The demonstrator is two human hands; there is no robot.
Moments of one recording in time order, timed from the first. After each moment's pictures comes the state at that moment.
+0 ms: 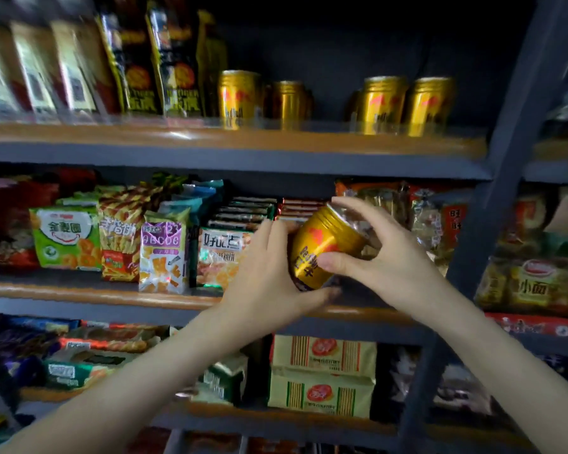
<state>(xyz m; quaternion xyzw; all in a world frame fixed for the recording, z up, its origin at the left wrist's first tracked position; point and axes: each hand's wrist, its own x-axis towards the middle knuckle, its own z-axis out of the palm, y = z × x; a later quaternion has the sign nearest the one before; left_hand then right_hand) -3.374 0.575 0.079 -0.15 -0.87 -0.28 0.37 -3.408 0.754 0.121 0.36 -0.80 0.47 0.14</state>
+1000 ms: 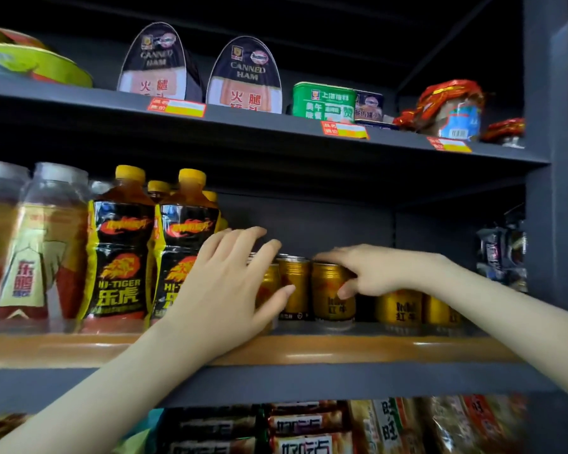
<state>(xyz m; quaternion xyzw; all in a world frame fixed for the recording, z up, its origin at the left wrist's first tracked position) -3.493 0.451 0.255 -0.16 -0.81 0.08 0.55 -3.566 0.673 0.323 0.29 -0.94 -0.08 0.15</state>
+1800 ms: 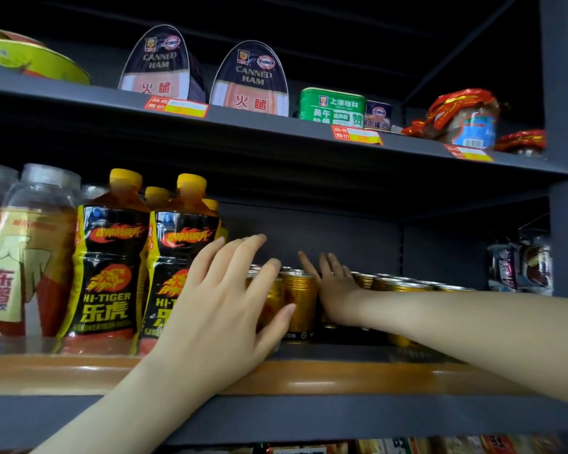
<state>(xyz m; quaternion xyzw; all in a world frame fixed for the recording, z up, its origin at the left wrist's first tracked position) -3.498 0.451 0.245 -0.14 -0.77 0.09 0.61 -3.661 0.621 0.284 0.15 -0.96 -0.11 0.22</state>
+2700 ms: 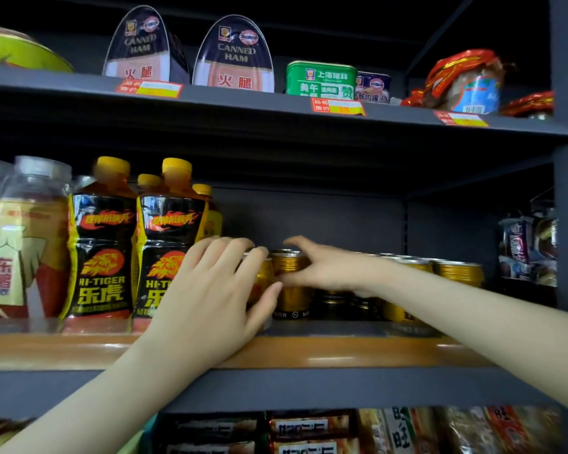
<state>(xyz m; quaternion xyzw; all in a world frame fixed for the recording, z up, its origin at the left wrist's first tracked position) -3.498 0.456 0.242 -0.13 -0.79 0.11 0.59 -3.588 0.627 0.302 0.31 -0.92 0.24 0.10</state>
